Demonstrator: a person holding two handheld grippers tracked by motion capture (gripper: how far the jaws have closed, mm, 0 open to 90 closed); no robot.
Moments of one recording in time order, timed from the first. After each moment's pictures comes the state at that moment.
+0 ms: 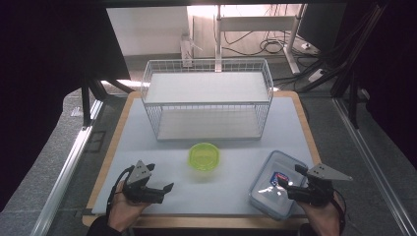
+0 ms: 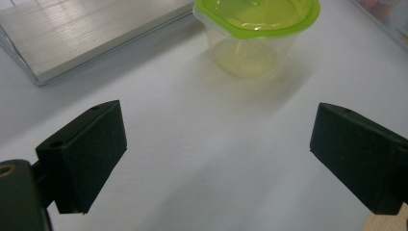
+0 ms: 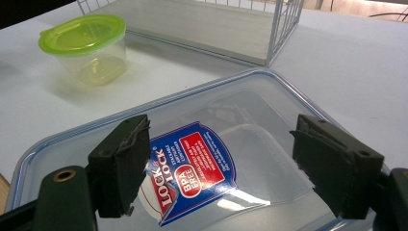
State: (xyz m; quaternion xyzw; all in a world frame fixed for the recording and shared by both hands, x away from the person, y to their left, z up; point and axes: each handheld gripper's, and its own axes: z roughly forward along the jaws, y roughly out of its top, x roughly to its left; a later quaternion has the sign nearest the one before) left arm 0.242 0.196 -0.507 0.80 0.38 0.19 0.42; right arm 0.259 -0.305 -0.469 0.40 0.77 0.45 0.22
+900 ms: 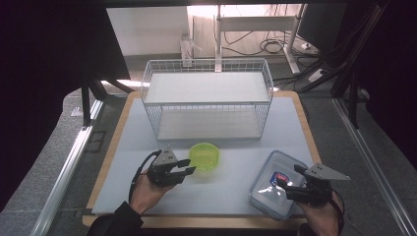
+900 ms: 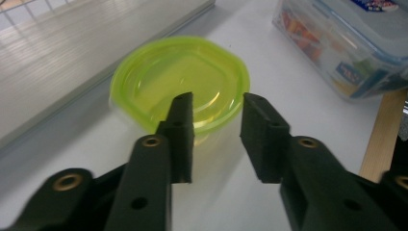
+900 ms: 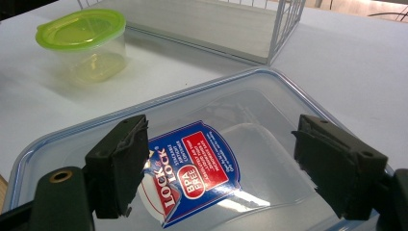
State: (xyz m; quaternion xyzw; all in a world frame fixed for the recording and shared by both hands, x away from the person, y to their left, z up) left arm 0.284 0.134 -0.472 0.83 0.31 0.13 0.45; right arm 0.259 -0.301 -0.468 0.40 0.77 0.44 0.22
